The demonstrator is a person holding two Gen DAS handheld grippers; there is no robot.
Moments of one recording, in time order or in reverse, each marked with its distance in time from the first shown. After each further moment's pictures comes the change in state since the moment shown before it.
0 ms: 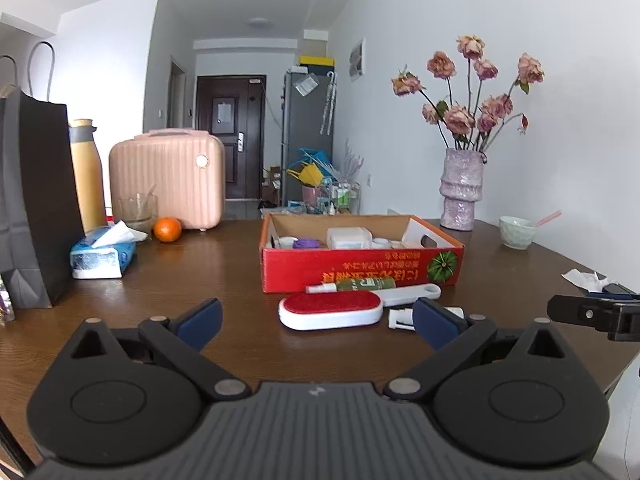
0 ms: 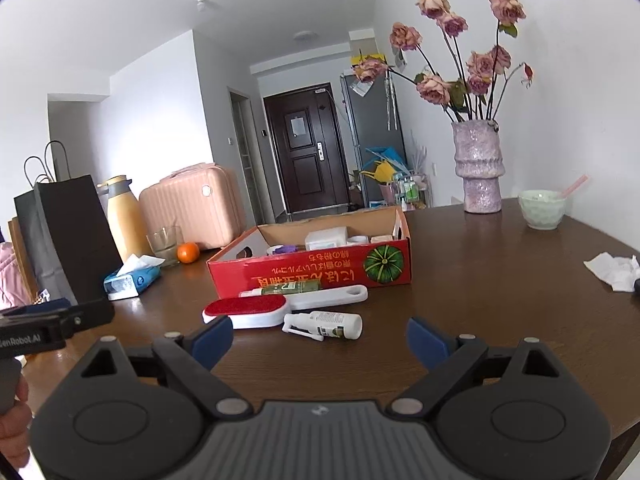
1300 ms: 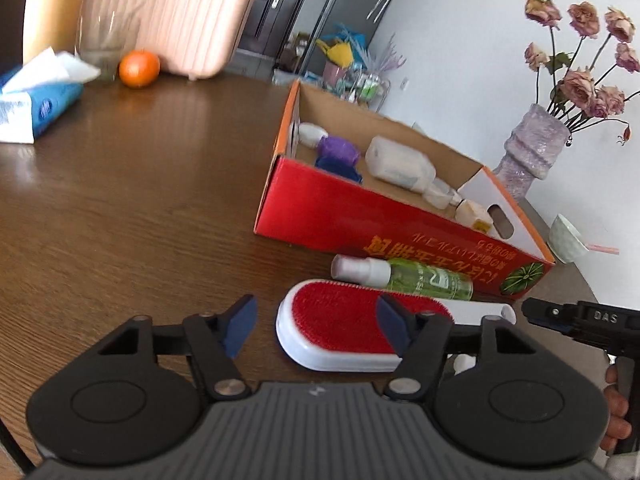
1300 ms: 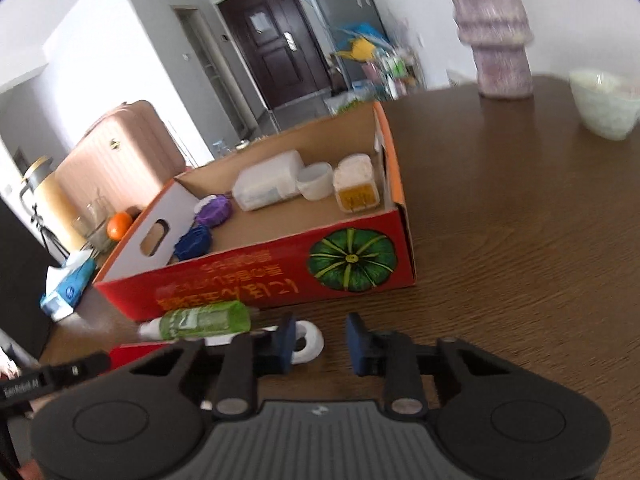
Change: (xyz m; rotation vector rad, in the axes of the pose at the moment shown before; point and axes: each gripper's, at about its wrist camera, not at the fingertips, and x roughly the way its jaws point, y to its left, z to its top) left arm 0.229 0.069 0.013 -0.354 0.411 -0.066; right arm 0.257 -0.089 0.063 0.227 0.400 0.039
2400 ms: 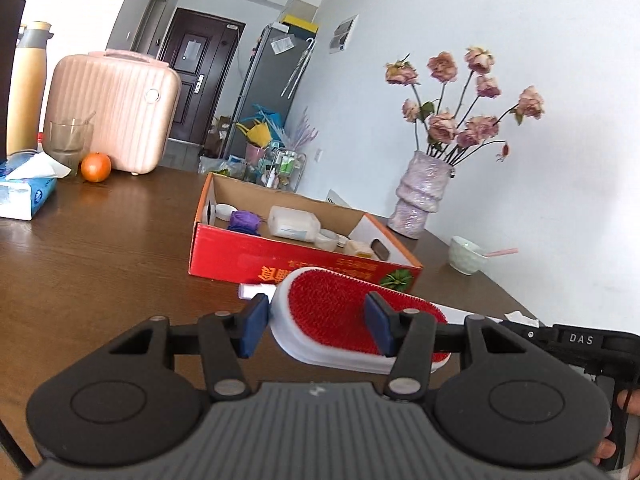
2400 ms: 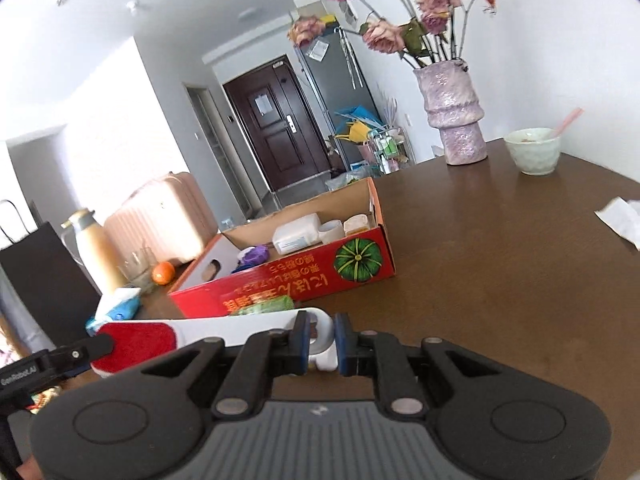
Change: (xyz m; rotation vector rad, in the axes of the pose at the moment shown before) left arm -0.142 -0.043 -0.066 0.166 -0.272 -0.189; right arm -0.174 0.028 -0.111 -0.005 -0.315 0.004
